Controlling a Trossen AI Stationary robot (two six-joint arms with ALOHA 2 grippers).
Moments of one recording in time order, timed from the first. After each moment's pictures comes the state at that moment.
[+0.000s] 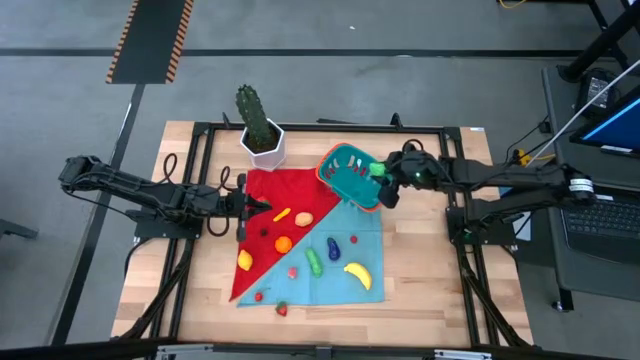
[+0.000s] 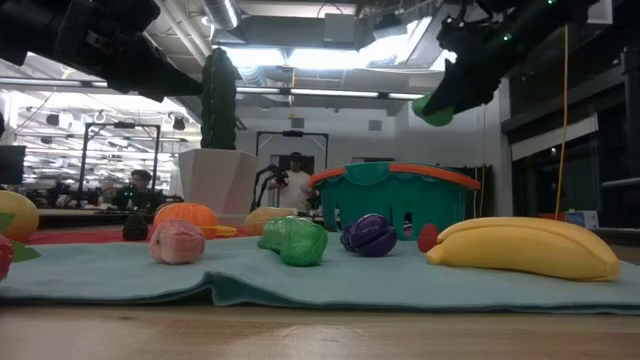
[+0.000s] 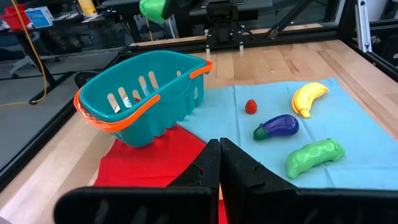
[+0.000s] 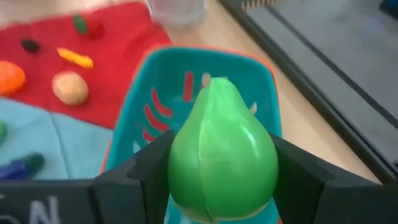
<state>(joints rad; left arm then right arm) -0.17 0.70 0.28 0.14 -0.31 0.04 -0.17 1.07 0.78 -0.39 0.30 0.15</state>
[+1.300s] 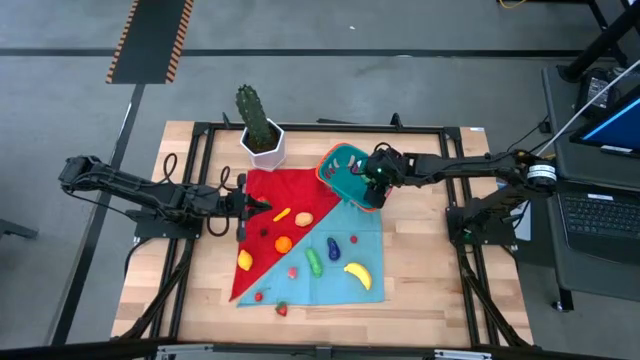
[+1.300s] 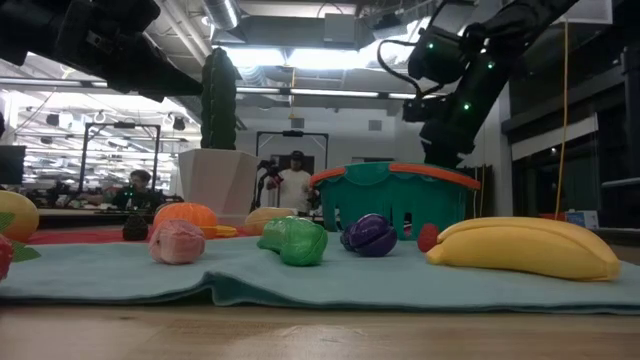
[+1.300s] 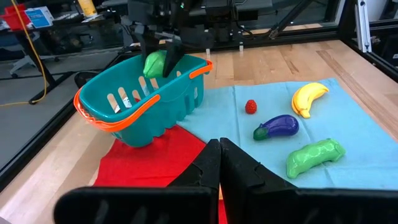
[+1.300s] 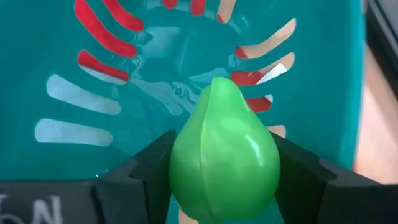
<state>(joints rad) -0.17 0.70 0.28 0.14 -0.31 0.04 -0.29 1.45 0.82 -0.39 0.21 0.04</state>
